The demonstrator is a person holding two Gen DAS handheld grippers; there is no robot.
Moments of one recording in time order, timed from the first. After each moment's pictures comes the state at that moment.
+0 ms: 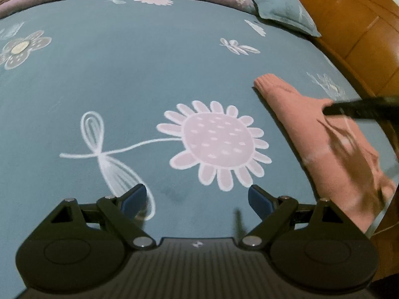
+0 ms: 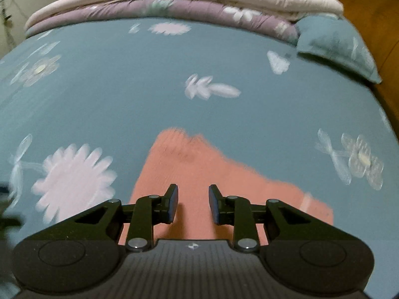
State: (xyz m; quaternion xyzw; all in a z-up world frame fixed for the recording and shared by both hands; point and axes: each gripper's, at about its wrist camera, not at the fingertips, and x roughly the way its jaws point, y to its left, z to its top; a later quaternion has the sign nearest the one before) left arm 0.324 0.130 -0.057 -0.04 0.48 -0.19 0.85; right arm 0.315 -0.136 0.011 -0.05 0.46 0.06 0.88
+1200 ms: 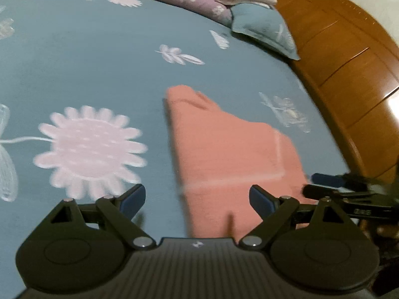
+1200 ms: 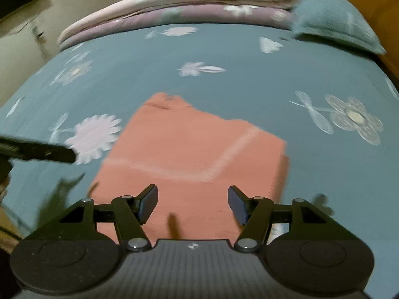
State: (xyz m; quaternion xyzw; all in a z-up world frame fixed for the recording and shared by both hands) left arm 0.310 0.002 -0.027 -0.15 0.48 -0.21 0.84; right arm 0.241 -0.284 0.021 0.03 0.44 0.13 0.89
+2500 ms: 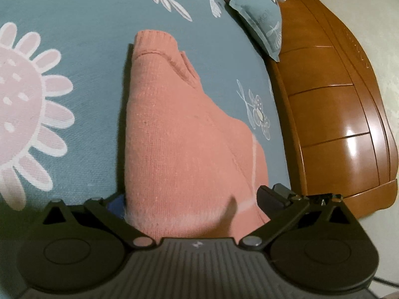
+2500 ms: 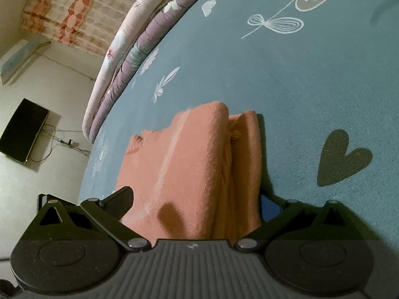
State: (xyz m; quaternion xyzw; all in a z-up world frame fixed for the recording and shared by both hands) left arm 0.388 -0.030 -0.118 -0.33 0.54 -0.30 0.72; right arm 0.292 -0.387 -0.089 0.39 0.42 0.18 0.80
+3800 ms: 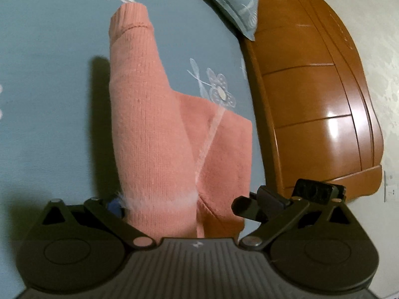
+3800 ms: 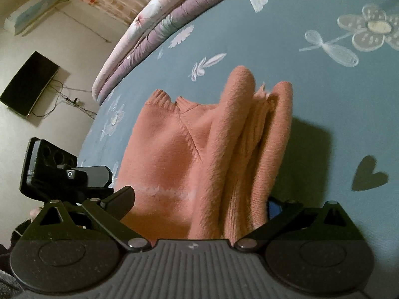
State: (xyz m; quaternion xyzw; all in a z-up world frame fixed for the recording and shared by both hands) left arm 0.387 -0.094 -0.056 -0.32 0.55 -0.35 0.69; right arm 0.287 -0.355 -0.009 0.29 0.45 0.23 0.81
